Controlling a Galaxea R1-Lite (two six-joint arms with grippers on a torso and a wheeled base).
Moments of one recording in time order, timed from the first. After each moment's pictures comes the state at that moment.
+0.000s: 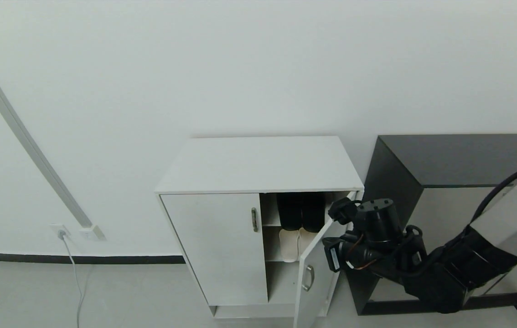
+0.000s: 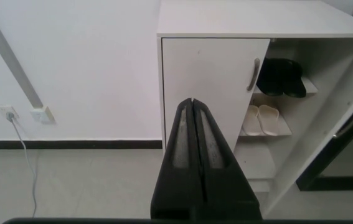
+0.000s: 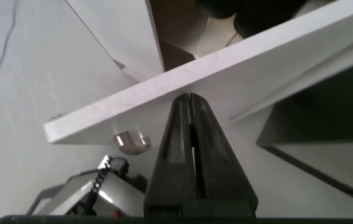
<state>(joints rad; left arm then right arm) 0.00 0.00 0.00 0.01 0.04 0.00 0.62 2.08 -0.81 -0.77 -0.07 0.04</state>
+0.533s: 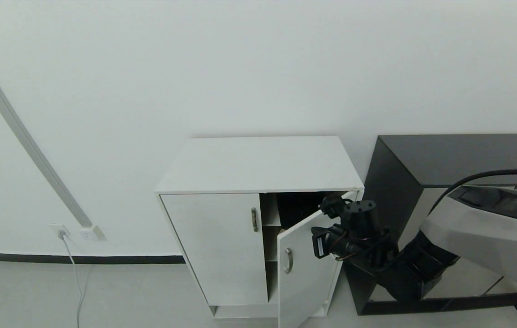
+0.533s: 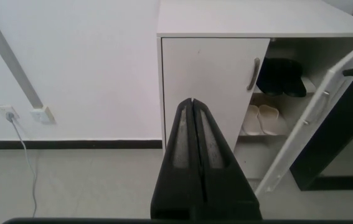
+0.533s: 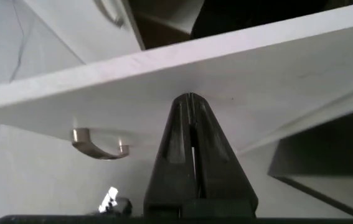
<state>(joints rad) 0.00 0.00 0.00 0.01 0.04 0.00 0.59 2.27 -0.95 -0.96 -0.08 0.09</state>
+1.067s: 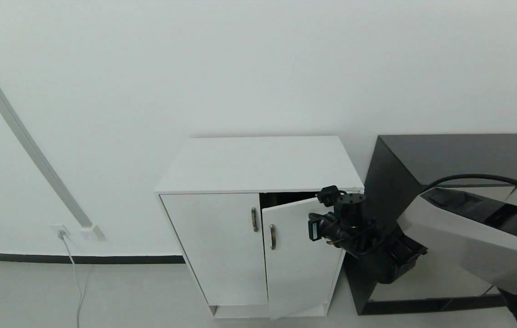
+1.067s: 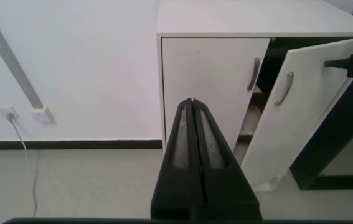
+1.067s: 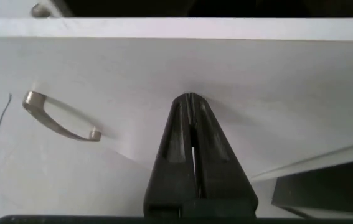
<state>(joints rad) 0.00 0.00 0.00 0.01 0.04 0.00 0.53 2.42 -1.18 -0.97 -0.08 0.09</state>
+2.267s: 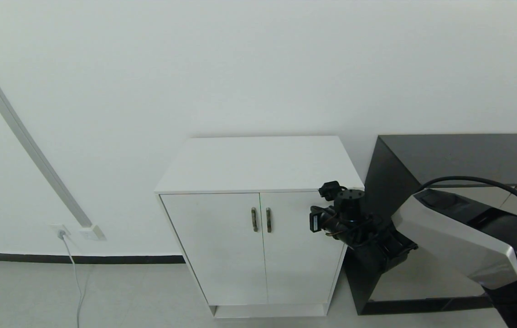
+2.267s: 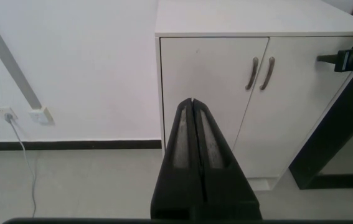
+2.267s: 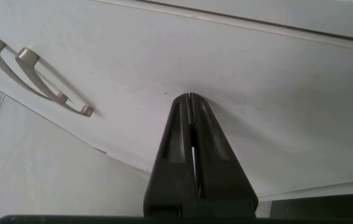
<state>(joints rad) 0.00 0.00 0.00 0.01 0.03 0.00 0.49 2.50 -1.31 -0.96 -0.08 0.09</state>
